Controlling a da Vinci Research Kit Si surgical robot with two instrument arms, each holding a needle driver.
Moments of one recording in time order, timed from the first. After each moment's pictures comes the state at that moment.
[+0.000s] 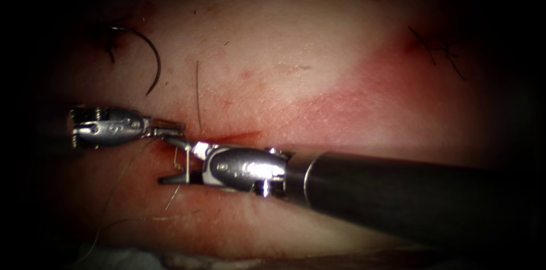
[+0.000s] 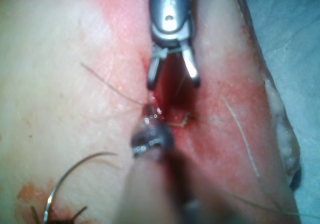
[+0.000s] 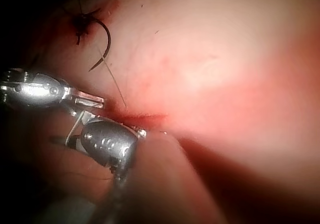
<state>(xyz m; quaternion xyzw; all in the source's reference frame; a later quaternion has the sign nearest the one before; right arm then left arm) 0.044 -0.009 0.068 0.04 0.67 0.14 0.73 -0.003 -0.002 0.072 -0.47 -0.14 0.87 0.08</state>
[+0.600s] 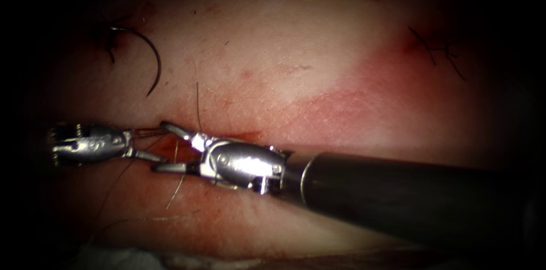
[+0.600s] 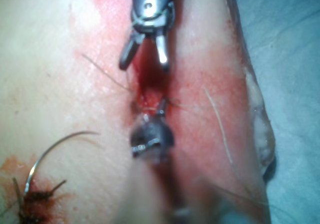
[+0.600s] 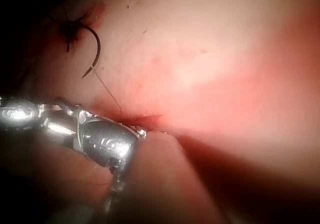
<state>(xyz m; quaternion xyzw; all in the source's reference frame) 0.043 -0.009 0.069 0.02 0.66 0.17 0.73 0.001 -0.004 0.069 -0.48 -0.15 0.86 0.11</state>
